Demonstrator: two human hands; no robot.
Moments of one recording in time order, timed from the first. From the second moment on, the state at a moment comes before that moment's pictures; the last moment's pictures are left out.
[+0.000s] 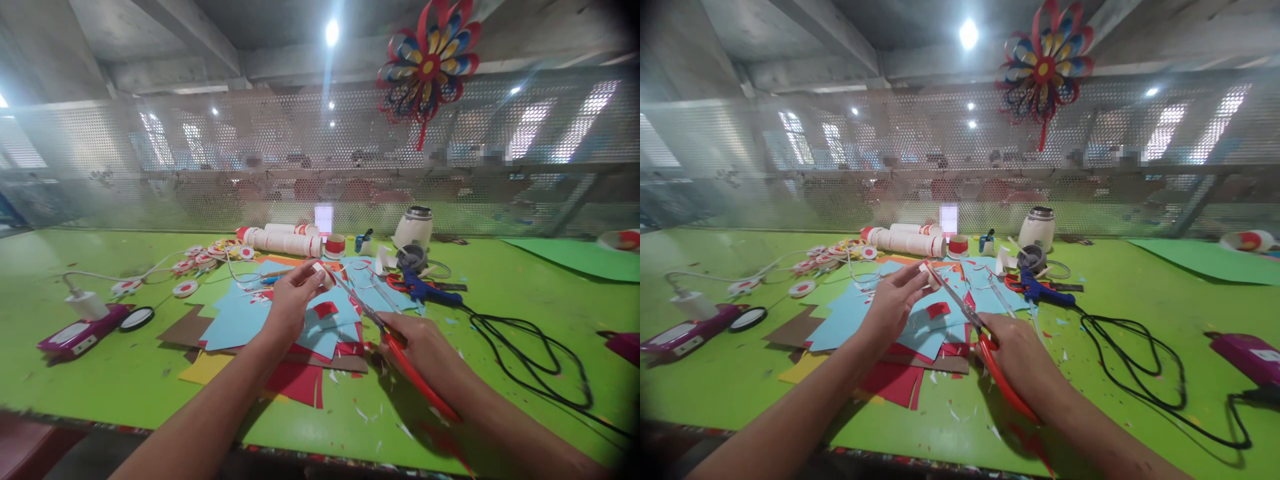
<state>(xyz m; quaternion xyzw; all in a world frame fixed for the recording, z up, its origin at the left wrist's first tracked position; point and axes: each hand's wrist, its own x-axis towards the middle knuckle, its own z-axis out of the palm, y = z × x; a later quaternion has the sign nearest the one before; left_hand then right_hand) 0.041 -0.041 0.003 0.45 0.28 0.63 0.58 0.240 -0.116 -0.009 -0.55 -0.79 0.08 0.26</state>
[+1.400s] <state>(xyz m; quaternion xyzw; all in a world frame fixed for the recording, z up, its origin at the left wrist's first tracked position) 0.044 -0.040 0.000 0.46 0.32 0.63 0.53 0.237 -0.117 -0.007 -0.55 -0.79 0.10 0.27</state>
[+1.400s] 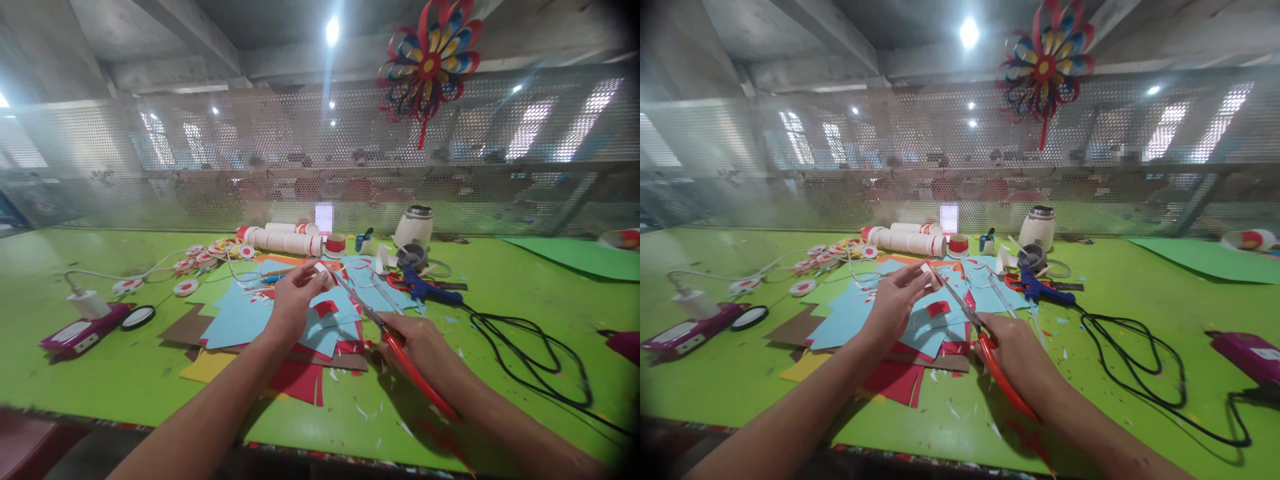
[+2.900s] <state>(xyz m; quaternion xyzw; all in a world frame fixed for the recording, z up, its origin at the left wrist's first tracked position) 0.041 -0.039 0.000 0.42 0.26 0.62 0.61 0.237 -0.119 -0.003 -0.57 -0.77 0.11 0.25</state>
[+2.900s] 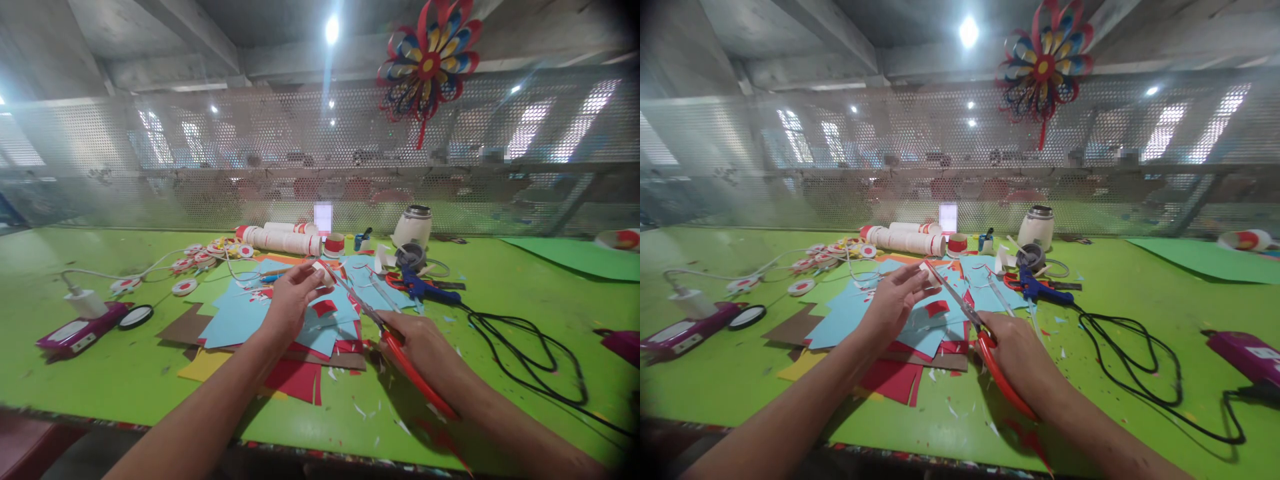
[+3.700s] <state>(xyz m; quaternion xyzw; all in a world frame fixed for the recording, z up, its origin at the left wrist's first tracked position) 0.041 -0.040 0.003 0.44 0.28 0.62 0.59 0.237 -0.116 -0.004 -0.57 -0.78 0.09 0.25</state>
